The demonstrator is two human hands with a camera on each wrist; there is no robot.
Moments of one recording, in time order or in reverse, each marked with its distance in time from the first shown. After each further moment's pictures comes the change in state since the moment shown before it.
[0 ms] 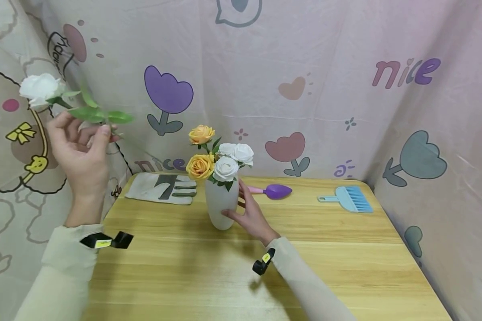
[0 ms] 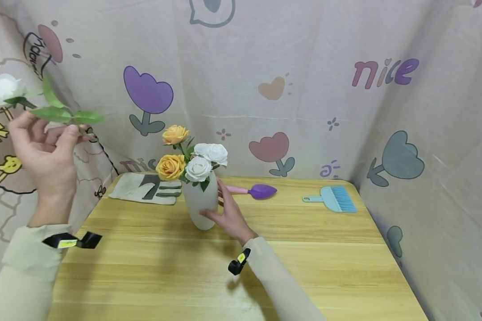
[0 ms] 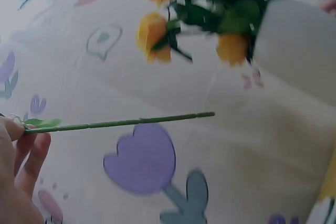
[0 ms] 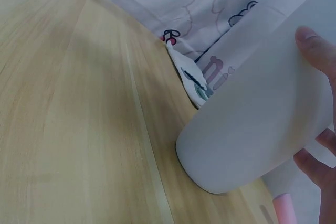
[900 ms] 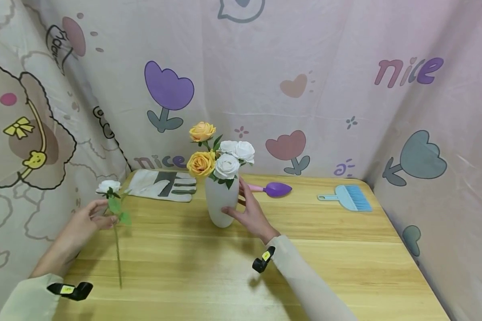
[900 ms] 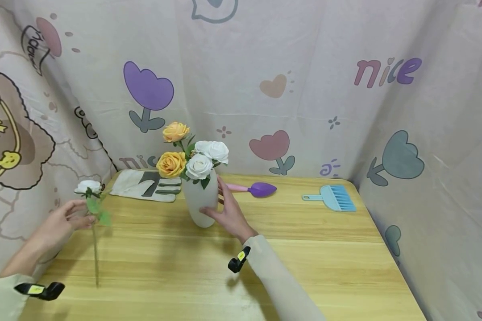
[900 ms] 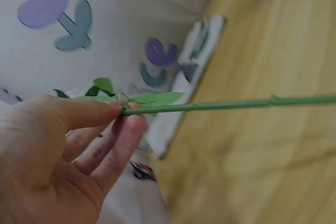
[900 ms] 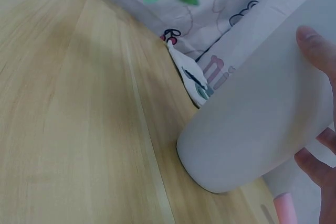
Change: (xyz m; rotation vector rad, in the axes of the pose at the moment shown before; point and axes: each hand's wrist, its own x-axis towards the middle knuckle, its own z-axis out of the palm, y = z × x) left_hand -0.070 -0.057 -0.217 0.889 -0.793 -0.864; right_hand 0.001 0.001 0.000 0.007 -0.006 -0.013
